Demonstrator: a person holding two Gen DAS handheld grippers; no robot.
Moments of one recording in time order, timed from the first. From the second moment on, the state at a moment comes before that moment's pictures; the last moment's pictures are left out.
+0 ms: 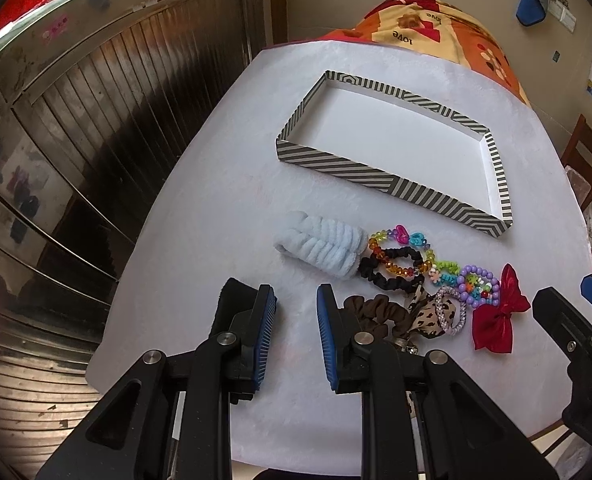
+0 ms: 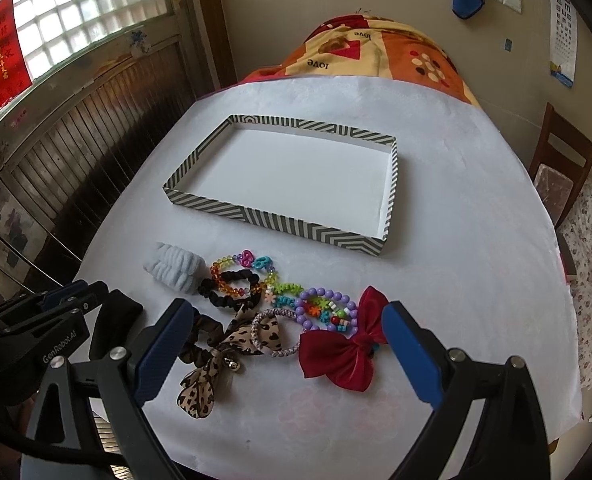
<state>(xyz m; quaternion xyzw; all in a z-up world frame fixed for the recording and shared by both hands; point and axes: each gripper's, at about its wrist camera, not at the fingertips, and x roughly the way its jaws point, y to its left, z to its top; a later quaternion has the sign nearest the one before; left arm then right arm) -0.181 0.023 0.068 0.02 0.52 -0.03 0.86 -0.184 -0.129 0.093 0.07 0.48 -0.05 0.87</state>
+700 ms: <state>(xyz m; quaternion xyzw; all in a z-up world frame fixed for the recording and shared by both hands) -0.181 0.022 0.068 0.02 0.52 -0.03 0.85 -0.185 -0.130 0.091 0.07 0.48 -0.04 0.87</state>
